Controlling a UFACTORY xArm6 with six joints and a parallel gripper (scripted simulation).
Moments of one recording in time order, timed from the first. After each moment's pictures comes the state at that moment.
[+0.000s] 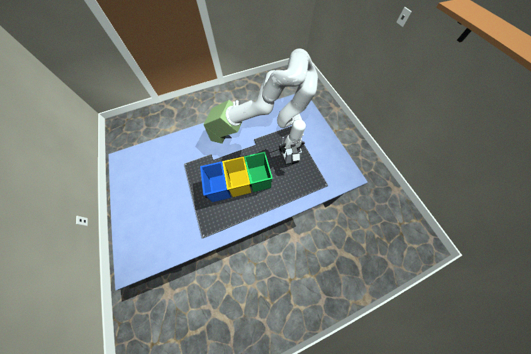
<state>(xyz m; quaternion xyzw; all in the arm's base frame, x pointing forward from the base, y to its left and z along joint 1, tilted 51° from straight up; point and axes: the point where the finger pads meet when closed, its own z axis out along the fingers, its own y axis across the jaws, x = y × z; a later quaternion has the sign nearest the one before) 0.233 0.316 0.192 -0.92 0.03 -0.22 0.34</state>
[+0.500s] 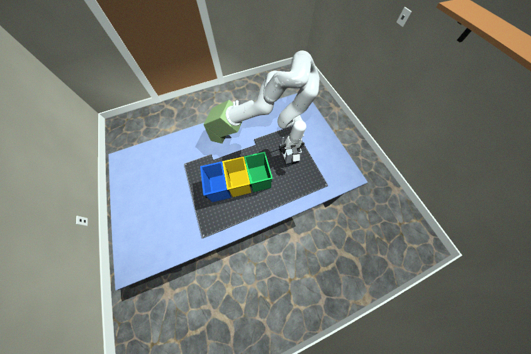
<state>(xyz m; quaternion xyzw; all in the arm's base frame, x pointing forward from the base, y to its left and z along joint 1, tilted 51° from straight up) 0.236 0.321 0.187 -0.92 0.03 -0.22 0.33</state>
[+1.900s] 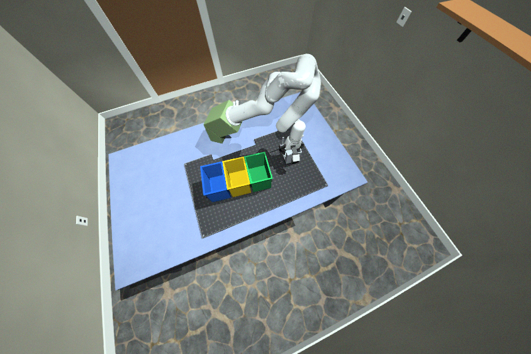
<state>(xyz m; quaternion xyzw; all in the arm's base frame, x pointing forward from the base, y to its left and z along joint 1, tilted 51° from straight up) 0.241 0.329 0.180 -0.92 0.03 -0.23 0.33</state>
